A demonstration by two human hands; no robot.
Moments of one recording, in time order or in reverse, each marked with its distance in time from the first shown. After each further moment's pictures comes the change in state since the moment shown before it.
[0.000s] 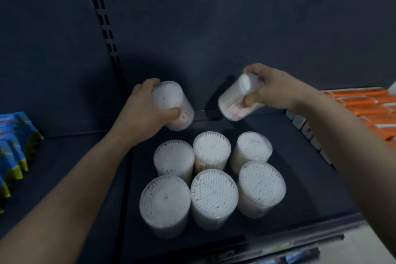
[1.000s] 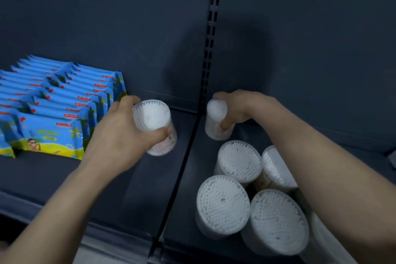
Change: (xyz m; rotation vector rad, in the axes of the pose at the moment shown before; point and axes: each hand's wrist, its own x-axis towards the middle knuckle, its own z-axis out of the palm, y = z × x) left_hand -0.097 -0.073 -0.072 0.314 0.346 -0.418; right_hand 0.072 -0.117 0.159 -0.808 -0.583 -0.322
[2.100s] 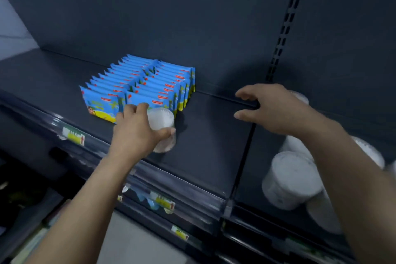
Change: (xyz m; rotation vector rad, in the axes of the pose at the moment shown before) left_hand -0.048 -0.104 -0.071 0.280 0.050 -0.229; right_hand -0.094 -0.100 0.020 0.313 0.463 -0.355
